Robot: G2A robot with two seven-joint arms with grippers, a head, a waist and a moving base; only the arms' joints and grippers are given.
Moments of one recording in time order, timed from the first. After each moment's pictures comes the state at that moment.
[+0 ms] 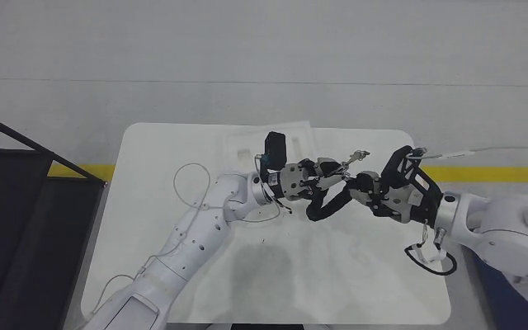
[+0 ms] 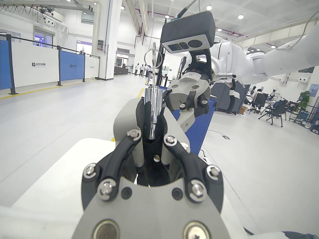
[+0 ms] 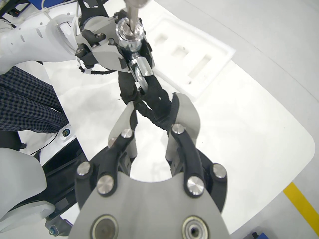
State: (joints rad) left arm 0.79 -1.43 -0.89 -1.19 1.07 -0.98 0.38; right arm -1.06 -0.34 1.14 -2.10 -0.26 -0.27 0.55
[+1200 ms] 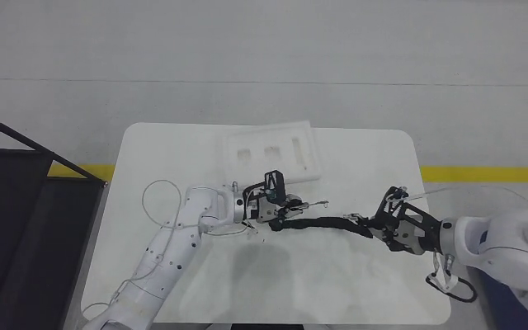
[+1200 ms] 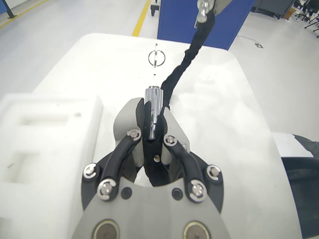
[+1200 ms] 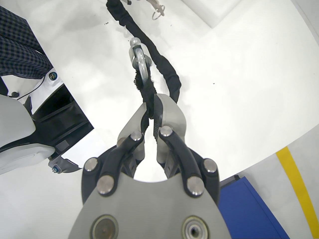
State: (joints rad) left arm 0.96 -1.31 -1.05 -1.36 1.35 -1.01 -0.15; right arm -1.30 -0.32 1.31 -2.11 -0.34 -0.39 0.85
